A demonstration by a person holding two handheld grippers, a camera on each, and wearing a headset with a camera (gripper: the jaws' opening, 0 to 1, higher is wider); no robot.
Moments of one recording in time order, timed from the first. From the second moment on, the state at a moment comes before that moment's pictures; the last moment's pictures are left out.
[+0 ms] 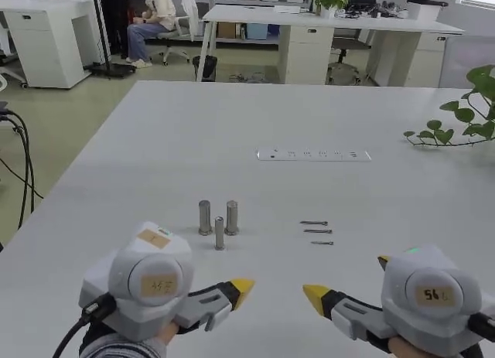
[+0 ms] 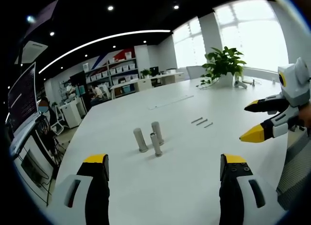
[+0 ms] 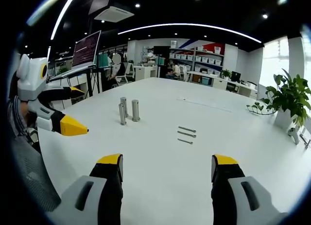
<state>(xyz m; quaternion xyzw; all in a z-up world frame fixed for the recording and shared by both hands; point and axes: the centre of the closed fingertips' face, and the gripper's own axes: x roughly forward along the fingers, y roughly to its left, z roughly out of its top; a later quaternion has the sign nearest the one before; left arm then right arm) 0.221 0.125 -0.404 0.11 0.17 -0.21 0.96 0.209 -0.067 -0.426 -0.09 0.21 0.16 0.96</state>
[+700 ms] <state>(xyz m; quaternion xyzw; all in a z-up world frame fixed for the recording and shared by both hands) 0.220 0.125 -0.405 0.11 0.17 -0.21 0.96 0.207 -0.062 -0.430 -0.09 0.22 0.18 0.96</state>
